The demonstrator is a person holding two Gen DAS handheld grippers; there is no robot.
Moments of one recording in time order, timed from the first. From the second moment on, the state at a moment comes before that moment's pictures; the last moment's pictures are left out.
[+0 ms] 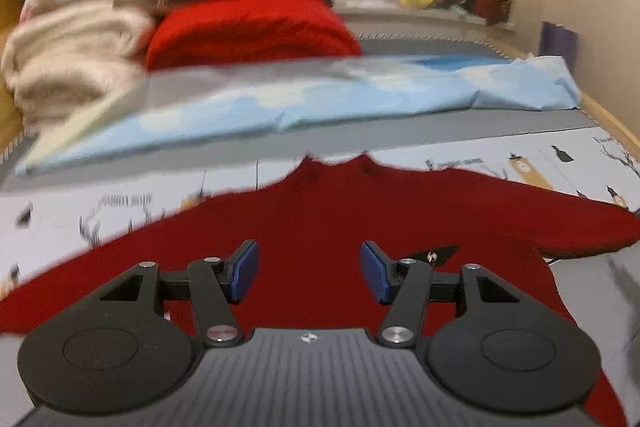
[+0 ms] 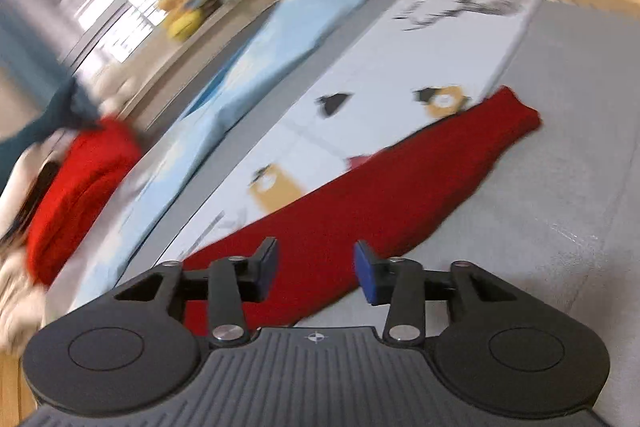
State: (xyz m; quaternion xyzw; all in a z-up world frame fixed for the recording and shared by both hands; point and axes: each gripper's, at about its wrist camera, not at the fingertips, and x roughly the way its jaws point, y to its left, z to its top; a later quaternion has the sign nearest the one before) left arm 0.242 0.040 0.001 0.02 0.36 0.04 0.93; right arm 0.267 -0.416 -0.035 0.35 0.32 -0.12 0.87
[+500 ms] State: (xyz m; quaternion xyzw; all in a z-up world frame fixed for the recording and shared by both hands) left arm 0.273 0.117 -0.013 -0.04 0.39 0.10 0.91; right arm 0.317 -0.462 -0.129 0.42 0.36 -0.22 0.80
